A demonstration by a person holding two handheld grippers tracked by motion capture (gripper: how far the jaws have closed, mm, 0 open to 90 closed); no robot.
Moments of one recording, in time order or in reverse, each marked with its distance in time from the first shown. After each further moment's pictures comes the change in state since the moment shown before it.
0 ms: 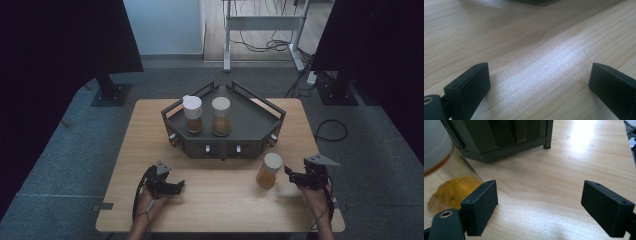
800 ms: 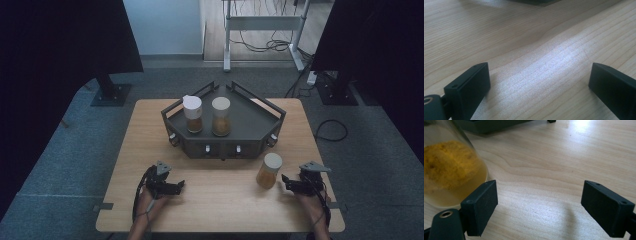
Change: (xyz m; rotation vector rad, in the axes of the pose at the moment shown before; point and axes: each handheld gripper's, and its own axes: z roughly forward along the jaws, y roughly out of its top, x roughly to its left) left arm 0.000 0.000 0.000 0.000 0.000 -0.001; right arm 0.008 -0.014 0.016 0.087 -0.018 -0.034
